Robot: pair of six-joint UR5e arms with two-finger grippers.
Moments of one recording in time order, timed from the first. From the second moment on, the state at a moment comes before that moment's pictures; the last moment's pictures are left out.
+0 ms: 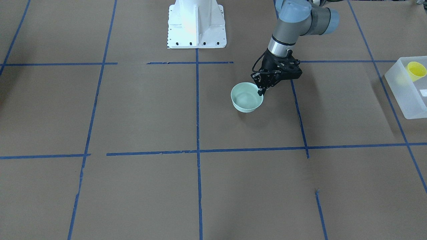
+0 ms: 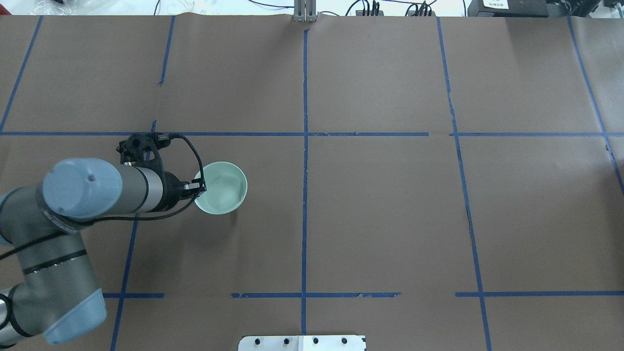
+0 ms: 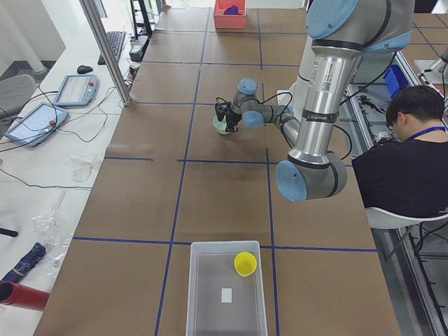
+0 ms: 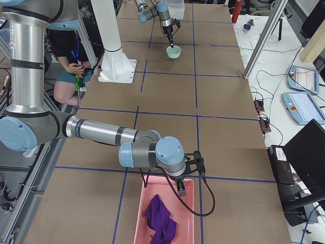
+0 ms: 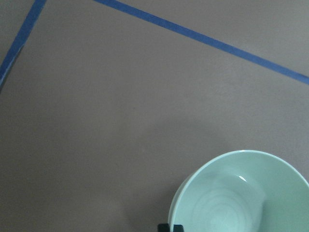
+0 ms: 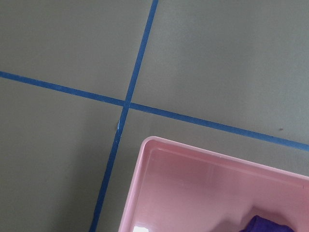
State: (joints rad) left arm -0.54 -1.81 -1.99 -1.88 -1.71 -1.42; right arm 1.72 -1.66 1.56 -1.35 2.38 -0.25
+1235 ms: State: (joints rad) left arm -1.67 -1.63 -1.81 -1.53 -2.14 0.54; right arm 1.72 -1.66 1.56 -1.35 2.38 -0.26
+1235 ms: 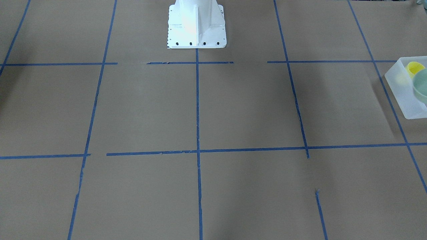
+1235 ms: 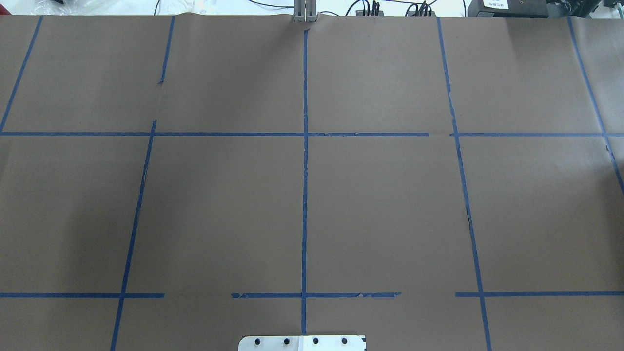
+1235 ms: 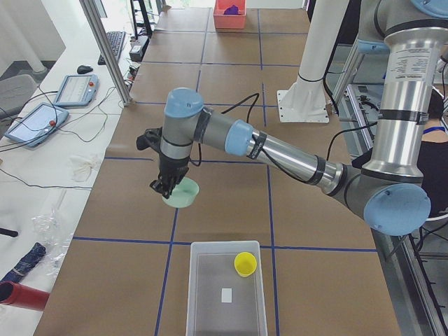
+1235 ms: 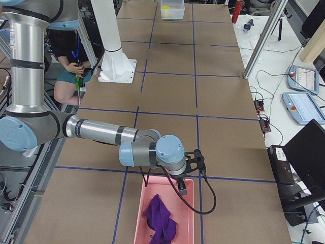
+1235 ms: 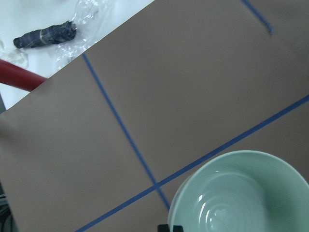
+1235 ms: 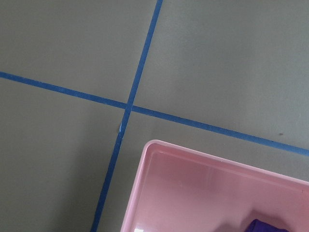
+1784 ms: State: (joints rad) left arm -1.78 -1.39 -1.52 -2.04 -2.20 0.62; right arm 1.72 -1.66 1.56 -1.31 2.38 -0.25
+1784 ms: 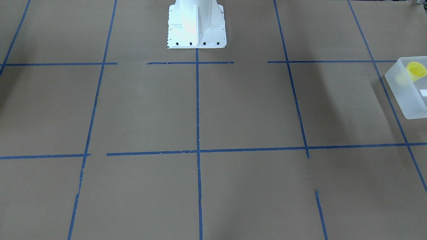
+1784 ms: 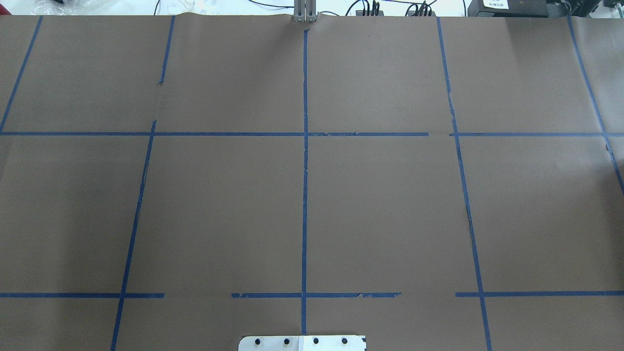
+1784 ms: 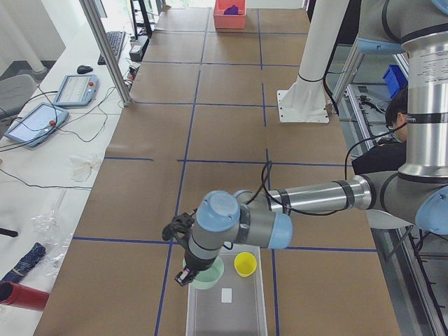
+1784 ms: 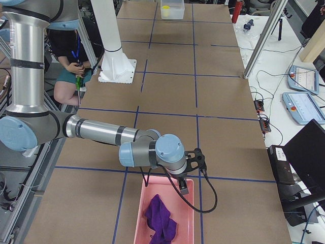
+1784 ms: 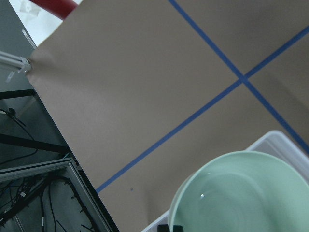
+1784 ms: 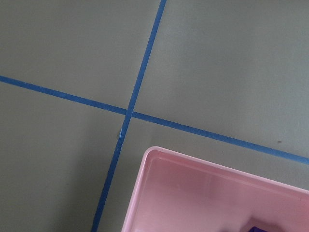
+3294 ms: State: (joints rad) left arm -1.65 -1.33 -1.62 -2.22 -2.27 0.23; right arm 1.72 -1.65 1.57 -1.32 2.39 -0.23
